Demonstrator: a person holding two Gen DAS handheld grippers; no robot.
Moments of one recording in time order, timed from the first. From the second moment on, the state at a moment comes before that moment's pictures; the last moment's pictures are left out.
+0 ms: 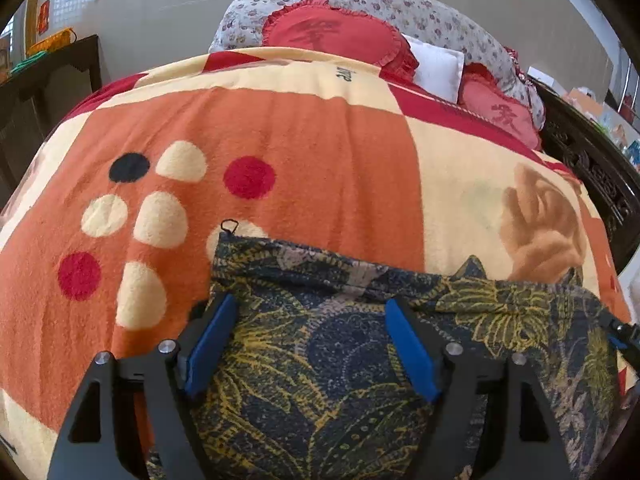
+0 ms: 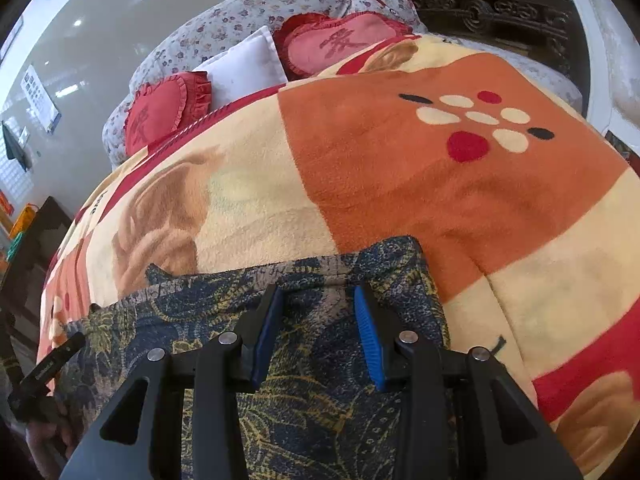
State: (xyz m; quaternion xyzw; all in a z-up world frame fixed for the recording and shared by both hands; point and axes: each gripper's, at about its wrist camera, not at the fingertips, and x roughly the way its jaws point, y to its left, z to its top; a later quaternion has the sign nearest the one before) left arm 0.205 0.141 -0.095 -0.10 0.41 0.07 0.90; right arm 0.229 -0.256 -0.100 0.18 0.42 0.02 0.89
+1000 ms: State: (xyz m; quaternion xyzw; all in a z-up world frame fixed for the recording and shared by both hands) left arm 0.206 0.139 -0.095 -0.11 0.41 0.06 0.90; right arm 0.014 -0.114 -0.093 -0.04 0.44 0.24 0.86
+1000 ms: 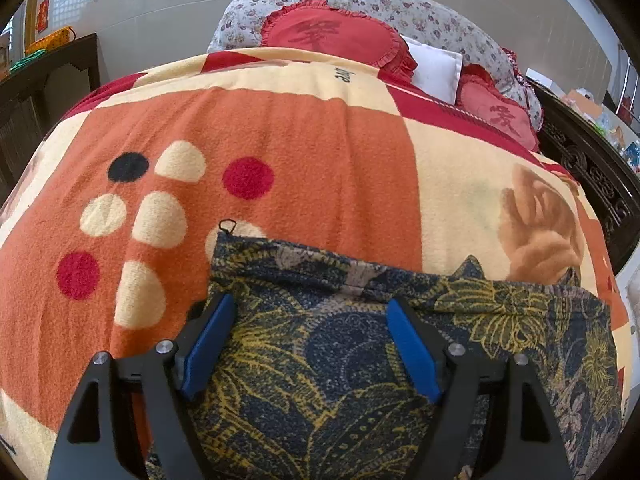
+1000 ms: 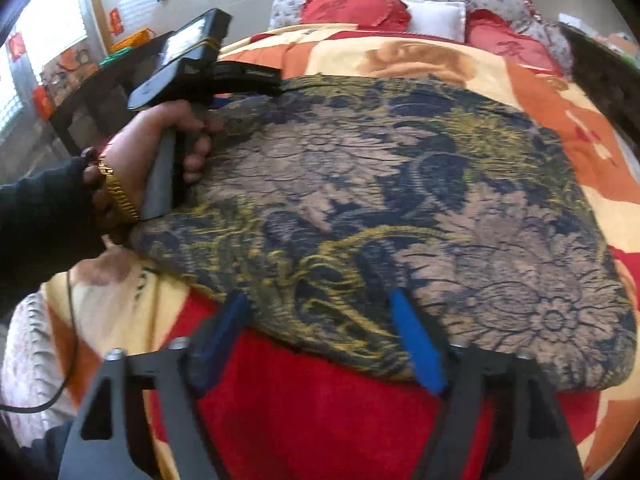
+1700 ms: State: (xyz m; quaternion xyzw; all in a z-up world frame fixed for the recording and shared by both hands) left arm 0.097 0.078 -0.090 -0.08 0.44 -0.03 0.89; right arm 0.158 -0.205 -0.077 0.05 0.47 0.09 0.88
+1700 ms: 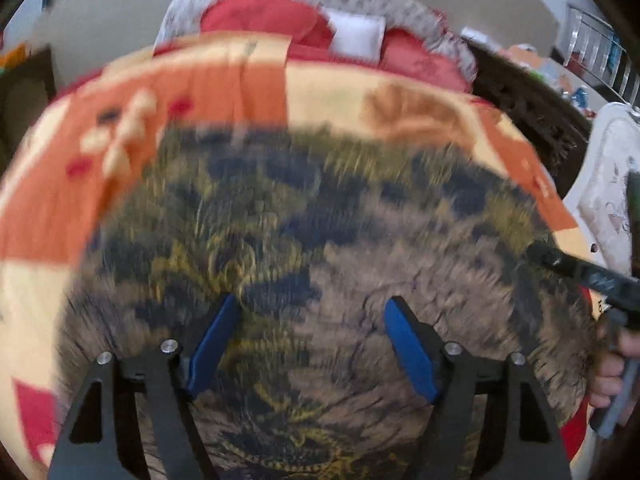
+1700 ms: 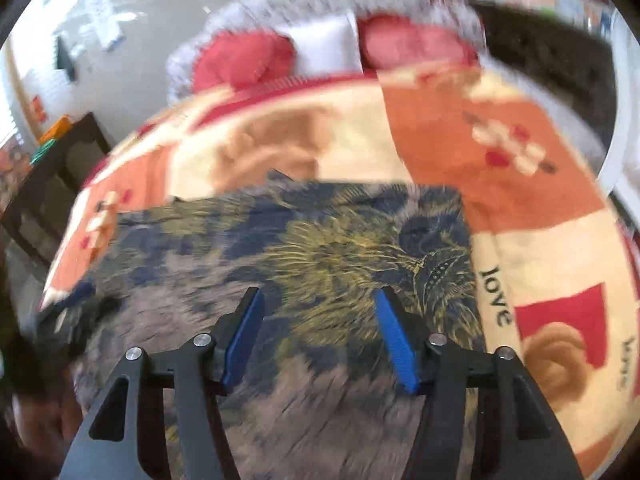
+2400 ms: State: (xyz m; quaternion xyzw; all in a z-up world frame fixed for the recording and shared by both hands) left arm 0.091 0.066 -0.097 -0.05 0.42 -0.04 0.91; right arm 0.089 -0.202 -0.056 0.01 0.42 0.09 0.90
